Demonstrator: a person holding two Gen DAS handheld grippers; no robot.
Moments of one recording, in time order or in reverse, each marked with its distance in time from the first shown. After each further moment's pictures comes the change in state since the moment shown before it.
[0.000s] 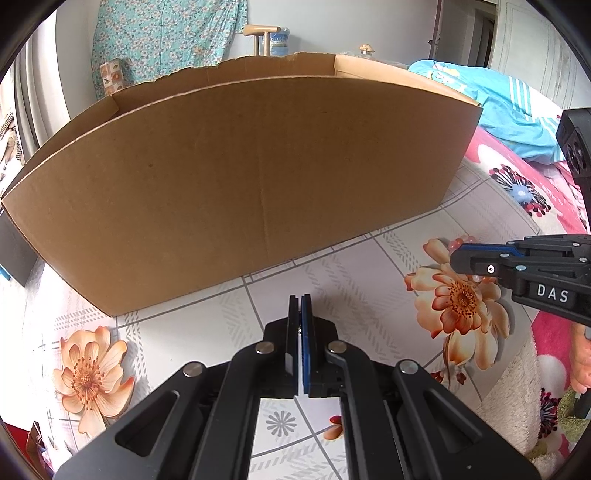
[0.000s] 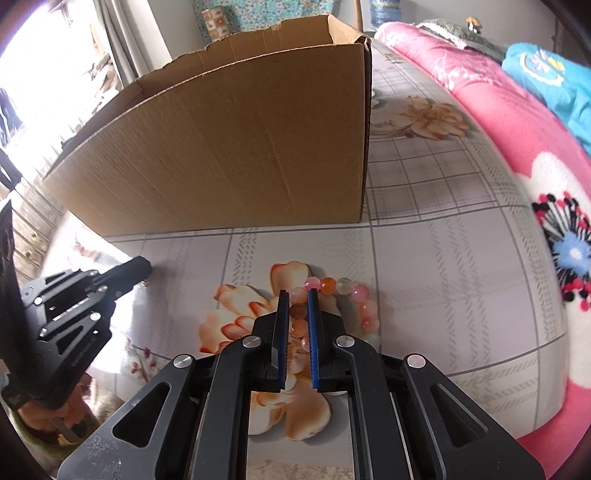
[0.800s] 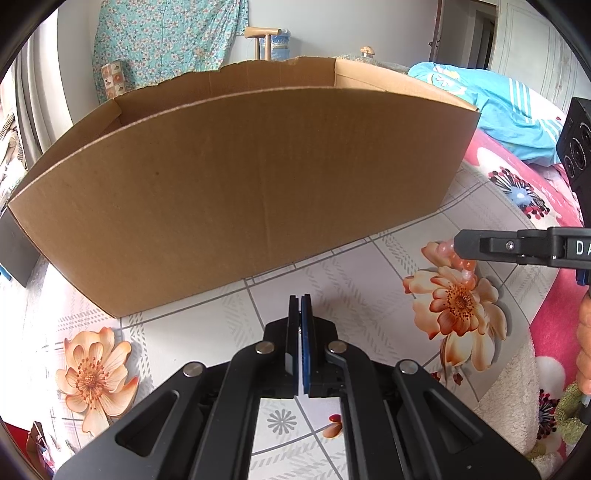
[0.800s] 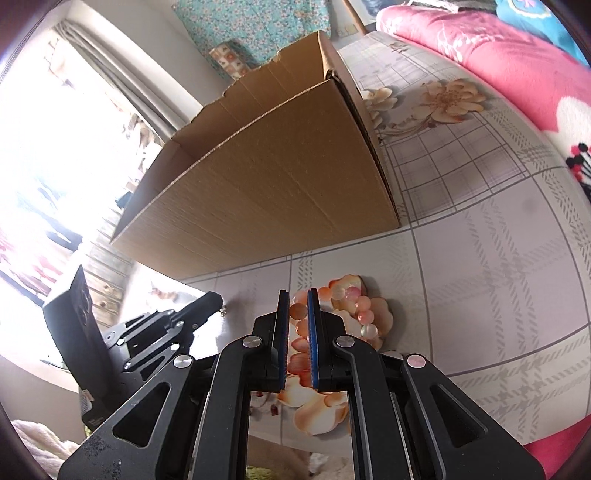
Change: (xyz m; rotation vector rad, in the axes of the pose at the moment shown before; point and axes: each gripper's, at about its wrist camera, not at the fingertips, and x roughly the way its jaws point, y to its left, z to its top) left arm -0.005 0.001 0.000 -0.002 -0.012 0.002; right arm -0.015 -0.049 0.004 0.194 -0.049 0.329
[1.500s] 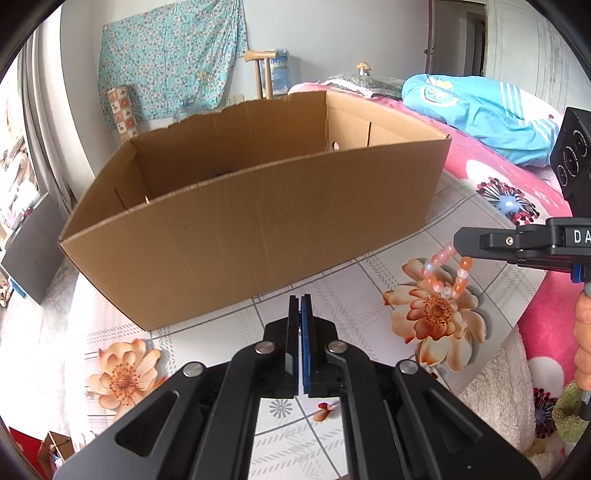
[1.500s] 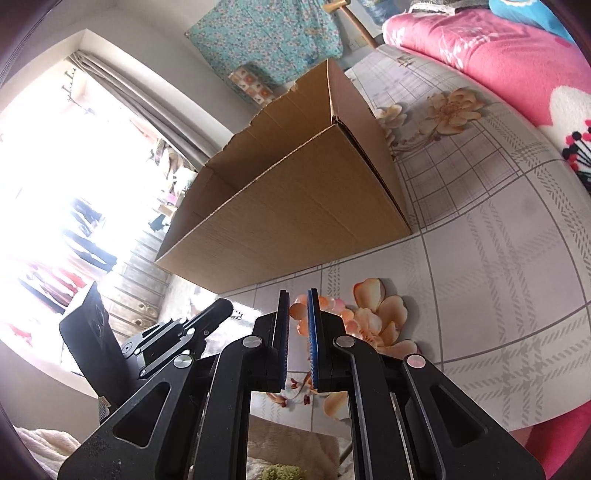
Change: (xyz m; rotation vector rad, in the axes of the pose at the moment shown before) left arm -0.039 -0.016 0.004 0.044 -0.072 0.058; right arm -0.022 -0.017 -0.016 0.046 -0.073 0.153
